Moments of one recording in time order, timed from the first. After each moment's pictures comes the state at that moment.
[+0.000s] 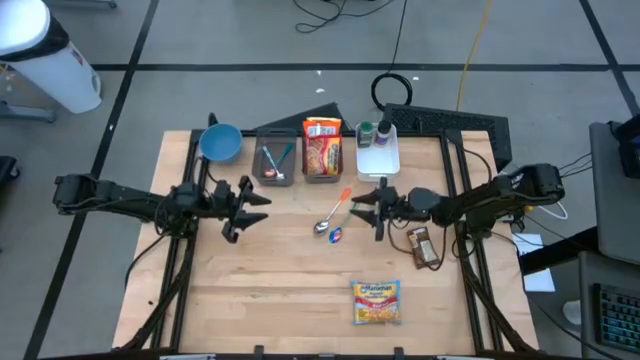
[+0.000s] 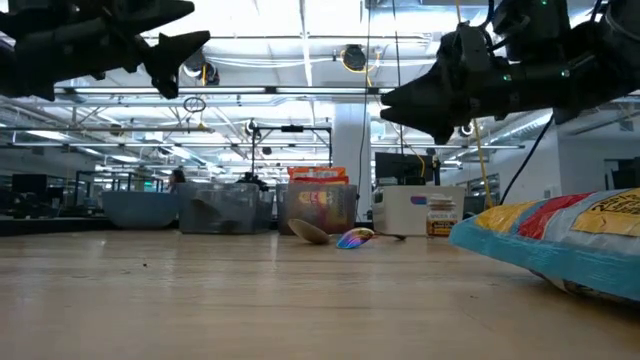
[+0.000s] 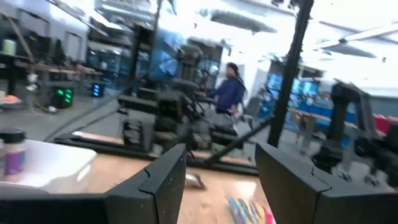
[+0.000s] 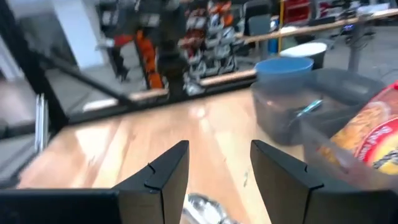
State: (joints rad) left arm 0.02 0.86 0.12 1.00 0.13 -0.23; right arm -0.01 1.40 0.34 1.02 0.10 0.18
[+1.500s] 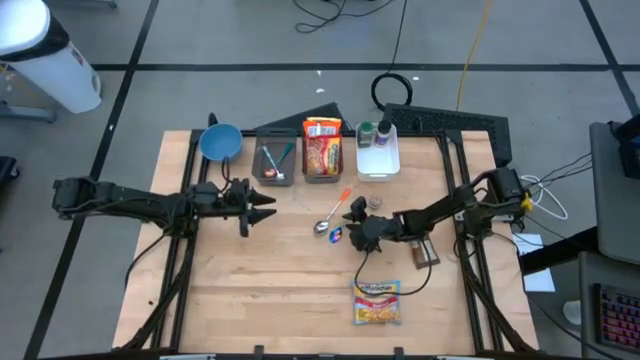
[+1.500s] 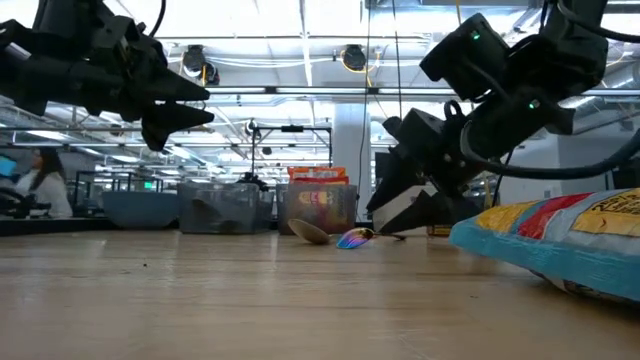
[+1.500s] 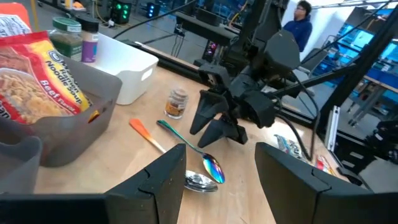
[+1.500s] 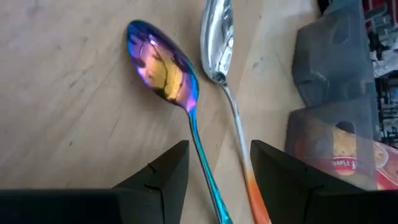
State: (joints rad) left arm 0.10 0.87 0.12 0.65 0.04 -0.36; right arm 0.13 1.74 0.61 0.44 0.46 -0.79
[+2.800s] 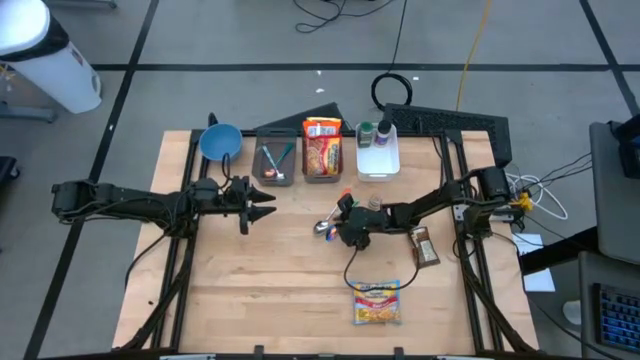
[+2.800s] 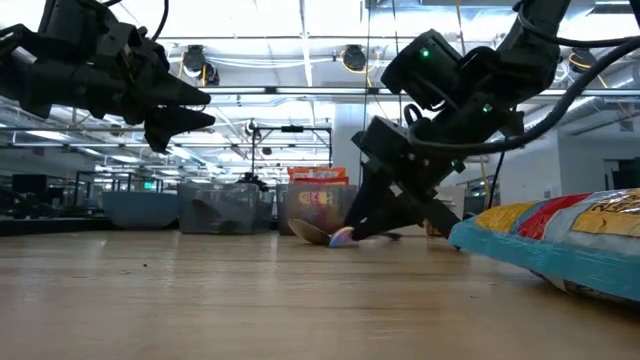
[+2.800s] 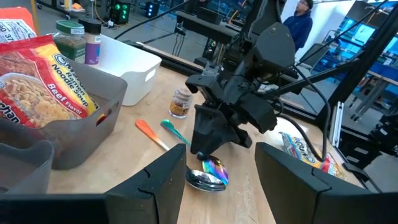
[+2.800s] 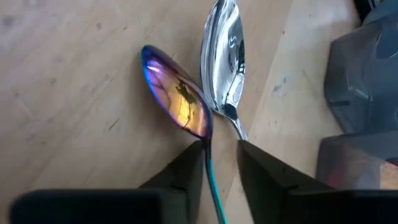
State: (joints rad) left arm 0.16 0.87 0.12 0.65 0.10 -0.33; right arm 0.06 1.86 0.71 0.37 0.26 -0.76
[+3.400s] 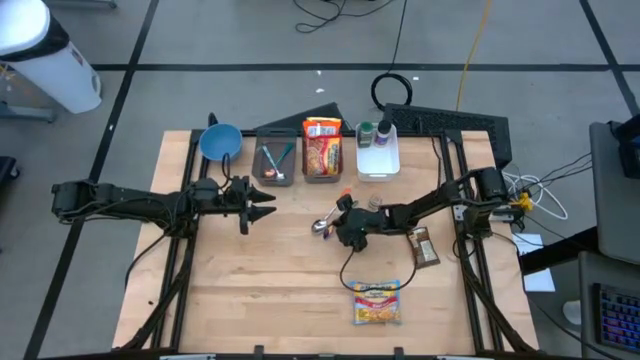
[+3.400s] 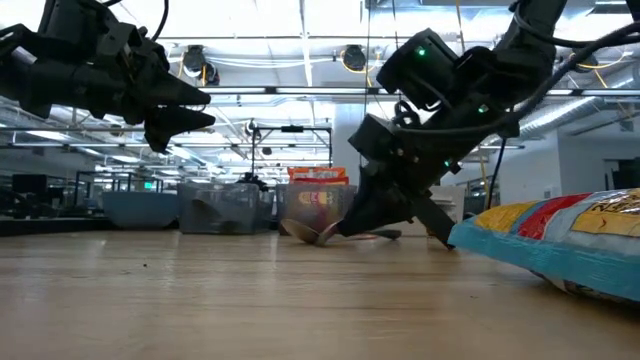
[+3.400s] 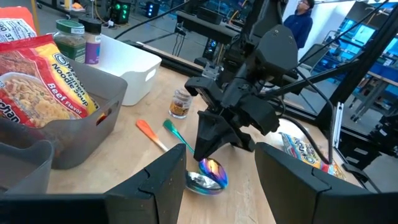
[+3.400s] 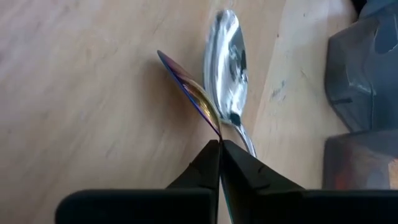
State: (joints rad) left arm 0.16 0.87 0.12 0.65 0.10 -0.33; right arm 0.06 1.86 0.77 0.37 0.26 -0.68
